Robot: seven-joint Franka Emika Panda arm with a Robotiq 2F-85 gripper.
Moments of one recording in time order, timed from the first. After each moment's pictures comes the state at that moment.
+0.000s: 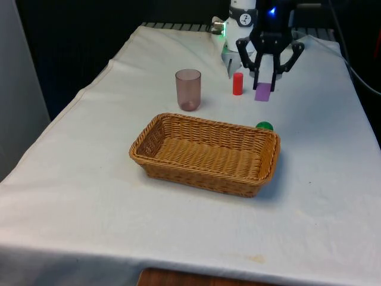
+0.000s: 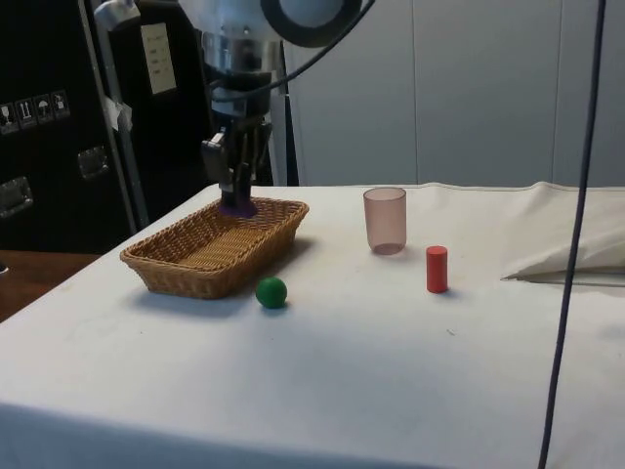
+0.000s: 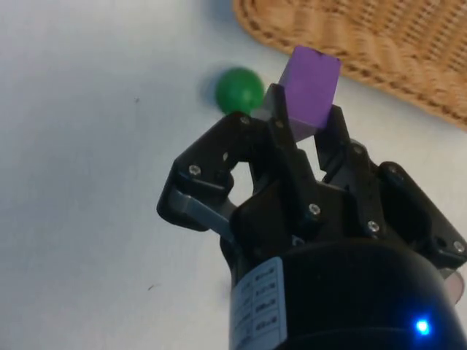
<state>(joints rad) 0.24 0.19 -0.13 -2.24 -0.10 2.65 0.30</state>
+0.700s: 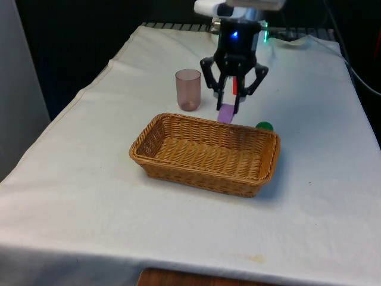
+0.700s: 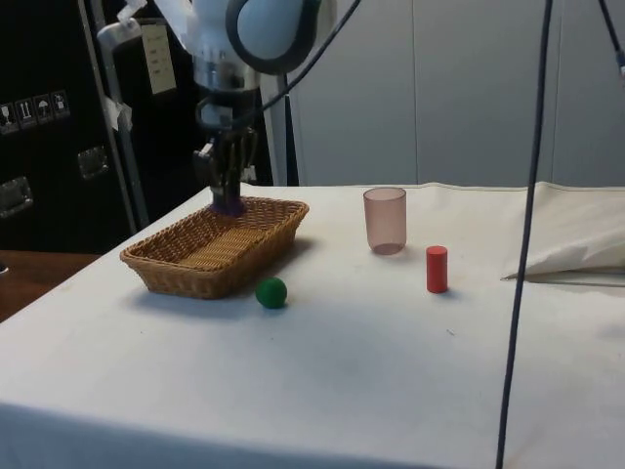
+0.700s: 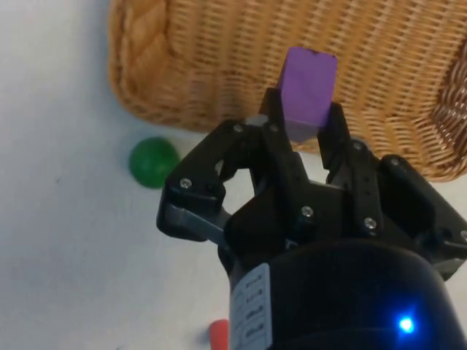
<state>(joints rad) 0.22 0.36 -0.22 -2.08 -0.05 2.66 0.18</state>
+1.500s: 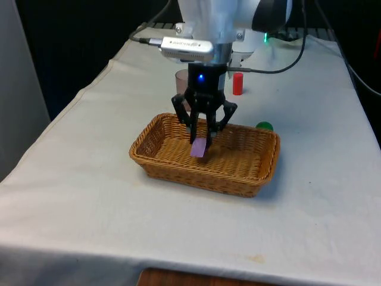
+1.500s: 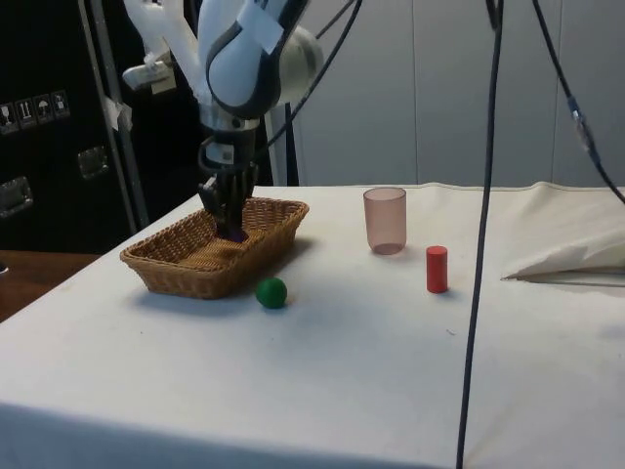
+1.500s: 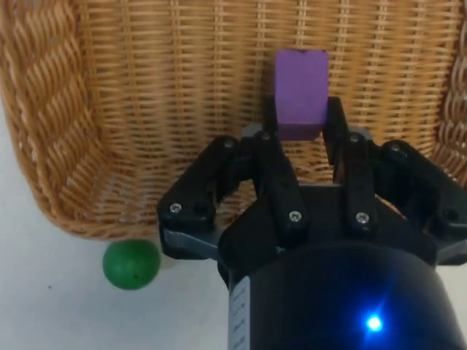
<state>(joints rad) 0.19 0.58 -0.28 -1.92 0.20 2.69 -0.05</state>
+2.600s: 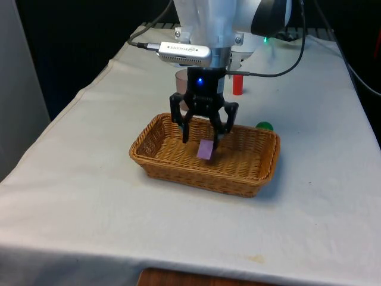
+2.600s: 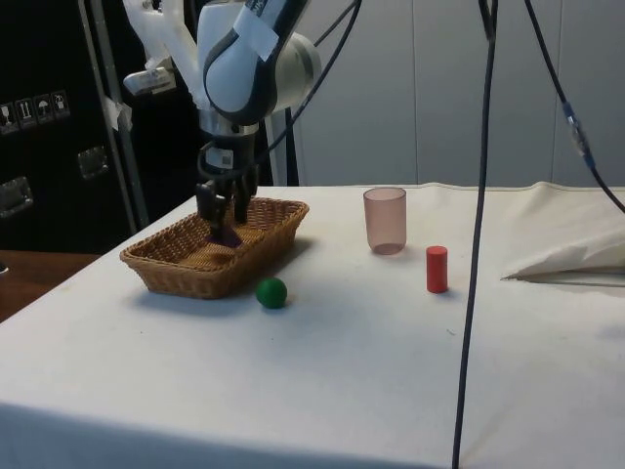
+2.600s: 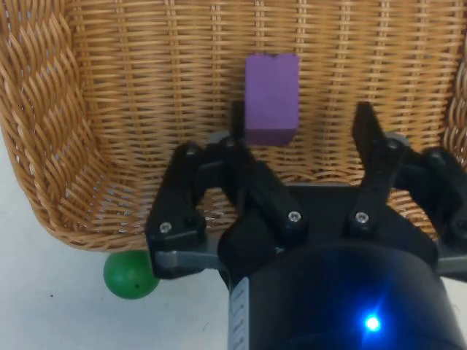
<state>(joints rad) 0.19 0.60 -0.28 -1.90 0.22 2.69 -0.07</state>
